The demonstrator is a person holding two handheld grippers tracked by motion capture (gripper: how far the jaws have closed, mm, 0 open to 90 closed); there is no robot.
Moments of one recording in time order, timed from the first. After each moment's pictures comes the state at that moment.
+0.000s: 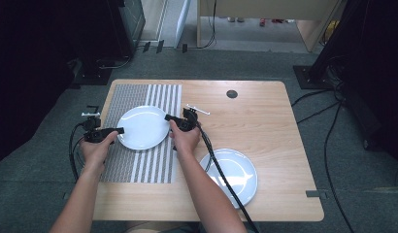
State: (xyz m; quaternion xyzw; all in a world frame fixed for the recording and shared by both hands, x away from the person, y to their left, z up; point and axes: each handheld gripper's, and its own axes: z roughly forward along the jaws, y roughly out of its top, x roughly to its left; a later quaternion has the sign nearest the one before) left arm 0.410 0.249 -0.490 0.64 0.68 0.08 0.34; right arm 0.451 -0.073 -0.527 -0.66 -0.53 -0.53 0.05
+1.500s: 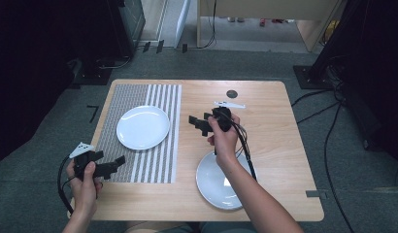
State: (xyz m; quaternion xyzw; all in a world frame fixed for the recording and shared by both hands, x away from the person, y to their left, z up) left arm 0.274 0.233 -0.470 0.69 0.56 0.14 0.43; right arm 0.379 -0.187 -0.430 -0.53 -0.67 -0.52 -0.06
